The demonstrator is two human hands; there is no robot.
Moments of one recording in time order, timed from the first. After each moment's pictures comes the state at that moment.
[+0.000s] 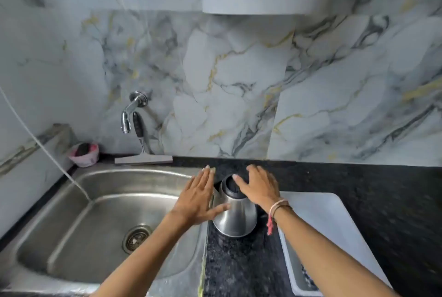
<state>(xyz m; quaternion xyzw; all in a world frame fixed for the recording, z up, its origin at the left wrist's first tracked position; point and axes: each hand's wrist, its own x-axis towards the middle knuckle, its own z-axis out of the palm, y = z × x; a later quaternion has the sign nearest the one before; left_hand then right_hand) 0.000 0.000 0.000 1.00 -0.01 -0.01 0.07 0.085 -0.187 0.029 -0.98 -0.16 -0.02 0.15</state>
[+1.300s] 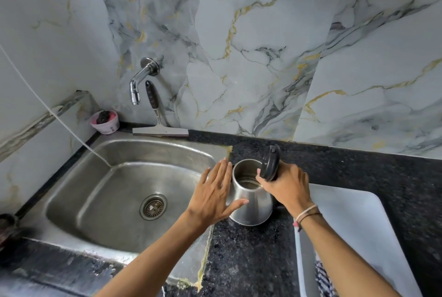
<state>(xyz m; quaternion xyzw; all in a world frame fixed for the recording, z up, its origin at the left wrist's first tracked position) 0.013 -0.031 -0.044 1.00 0.02 0.00 -0.04 0.130 -0.221 -0.037 -0.94 -0.20 -0.10 0.27</state>
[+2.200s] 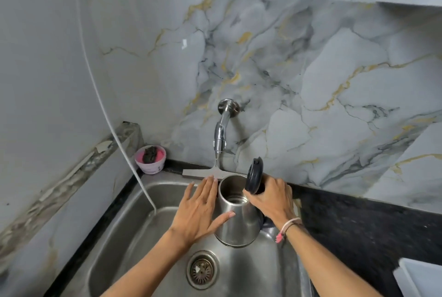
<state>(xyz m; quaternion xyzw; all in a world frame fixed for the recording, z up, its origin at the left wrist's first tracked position) -0.008 0.293 -0.026 0.99 0.05 0.11 0.00 0.128 0.112 -0.010 -0.93 -0.24 -0.12 0.27</state>
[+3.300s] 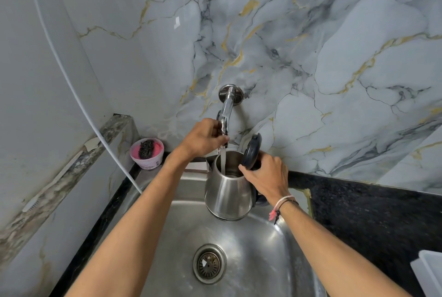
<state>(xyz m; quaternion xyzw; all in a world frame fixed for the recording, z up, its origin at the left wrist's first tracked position) 0.118 0.360 0.077 0.88 0.12 0.03 0.46 0.159 0.165 -0.008 -0.92 -0.20 -0.08 0.33</state>
